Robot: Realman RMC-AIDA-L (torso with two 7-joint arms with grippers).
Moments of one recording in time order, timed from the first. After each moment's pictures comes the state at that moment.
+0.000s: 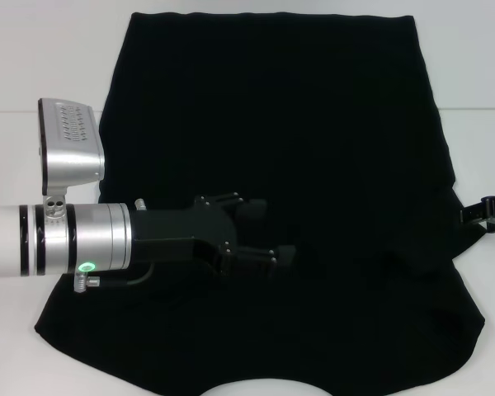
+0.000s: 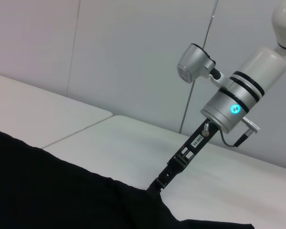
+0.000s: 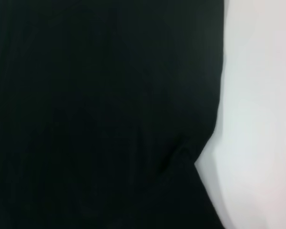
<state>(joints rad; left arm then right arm) -0.63 -2.16 0.77 0.64 1.98 1.46 -1.38 0.77 1.94 -0.77 -0.58 -2.66 -1.08 2.59</state>
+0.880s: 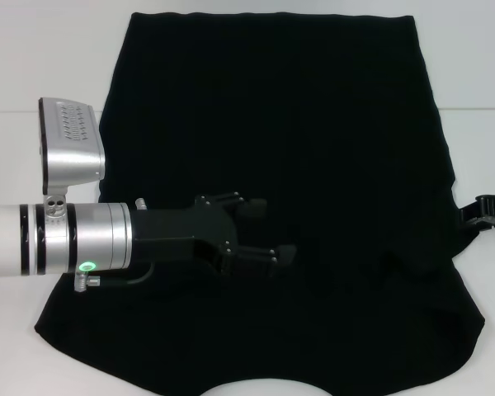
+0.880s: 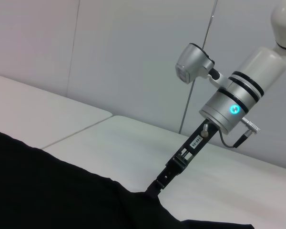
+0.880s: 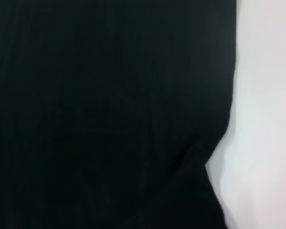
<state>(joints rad) -0.63 -2.16 0.77 0.64 1.98 1.46 -1.38 0.78 1.94 -0.77 -0.58 -2.66 -1.08 2.59</state>
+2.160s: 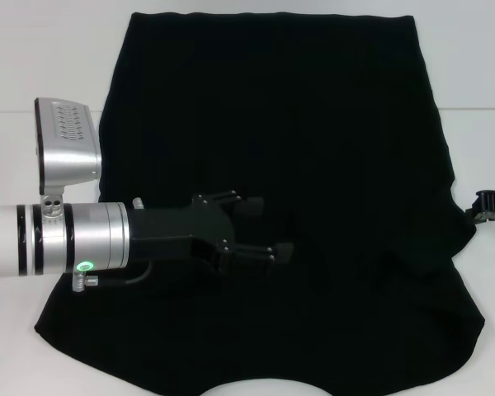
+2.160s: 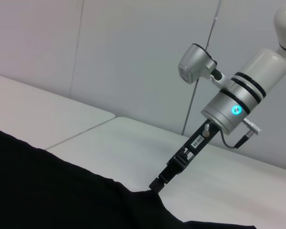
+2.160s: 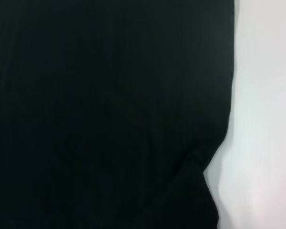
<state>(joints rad) -0.63 -2.16 0.76 0.64 1.98 1.46 -1.38 0.78 1.94 -0.76 -0.59 -2.66 -1.07 2.59</state>
